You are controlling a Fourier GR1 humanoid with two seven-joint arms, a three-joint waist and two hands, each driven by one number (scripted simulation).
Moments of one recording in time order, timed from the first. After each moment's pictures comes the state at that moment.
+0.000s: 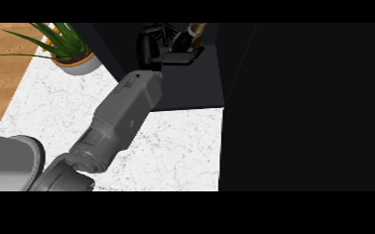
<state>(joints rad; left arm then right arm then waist) -1.12 0.00 0.03 -0.23 0.50 0.43 -0.74 -0.07 -0.07 0.00 -2.39 -0.26 0.21 0.55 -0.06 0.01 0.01</state>
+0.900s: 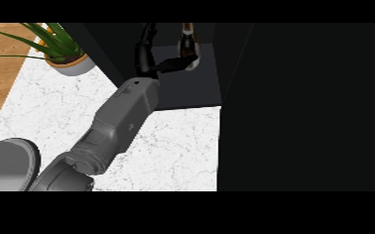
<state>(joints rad) -1.12 0.00 0.04 -0.10 0.45 0.52 -0.78 -0.09 -0.08 0.03 -2.39 -0.26 0.20 0.56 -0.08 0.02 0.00</state>
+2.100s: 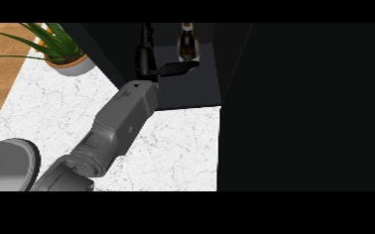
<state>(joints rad) -1.10 0.00 0.05 -0.11 0.43 0.43 -0.86 -0.08 -0.08 0.04 -2.39 -0.26 0.21 0.55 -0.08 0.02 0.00</state>
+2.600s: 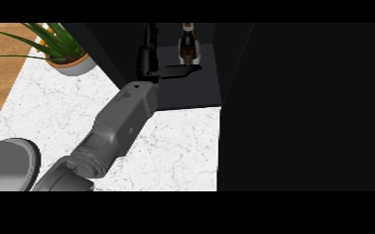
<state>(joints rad) -1.09 0.00 0.02 -0.12 0.44 0.33 -0.86 -0.08 -0.07 0.07 -2.39 -0.25 0.18 0.56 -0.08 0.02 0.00</state>
